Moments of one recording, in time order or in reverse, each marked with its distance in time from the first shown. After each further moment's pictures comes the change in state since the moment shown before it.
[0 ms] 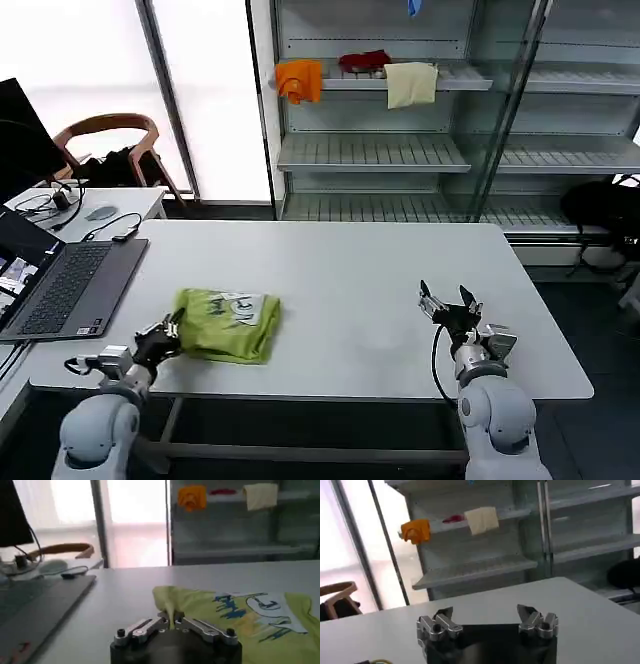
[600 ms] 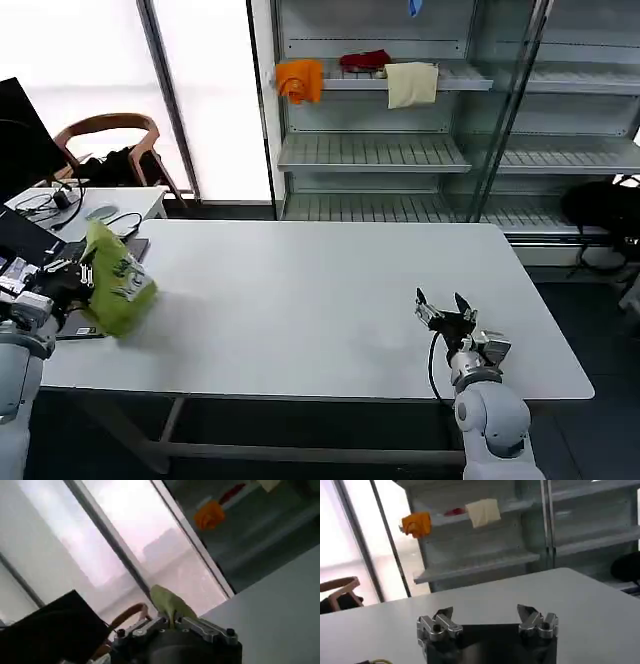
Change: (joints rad) left arm -0.090 0.284 -0.117 -0.065 0.268 -0.022 0.137; right arm -0.019 0.001 -0.004 -0.042 0.006 0.035 -0.014
